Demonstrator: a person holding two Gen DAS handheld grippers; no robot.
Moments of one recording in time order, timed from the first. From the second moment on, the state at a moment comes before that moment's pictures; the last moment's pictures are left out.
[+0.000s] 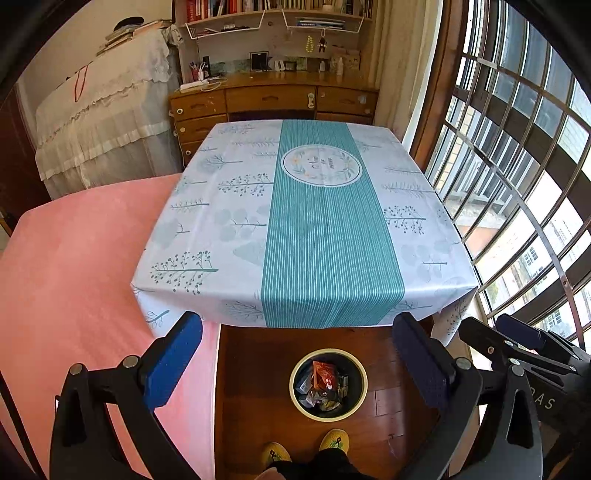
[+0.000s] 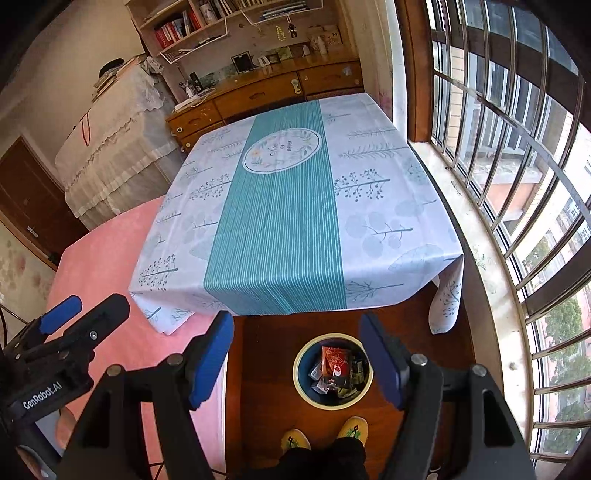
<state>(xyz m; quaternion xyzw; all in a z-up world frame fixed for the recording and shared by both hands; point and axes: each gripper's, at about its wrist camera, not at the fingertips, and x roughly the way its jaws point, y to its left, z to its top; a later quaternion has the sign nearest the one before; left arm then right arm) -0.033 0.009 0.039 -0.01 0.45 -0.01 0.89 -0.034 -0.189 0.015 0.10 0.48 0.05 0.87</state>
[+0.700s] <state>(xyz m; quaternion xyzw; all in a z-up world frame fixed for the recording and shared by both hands) -0.034 0.003 0.054 -0.01 0.44 0.02 0.90 -0.030 -0.180 0.043 0.07 0.44 0.06 0.89</state>
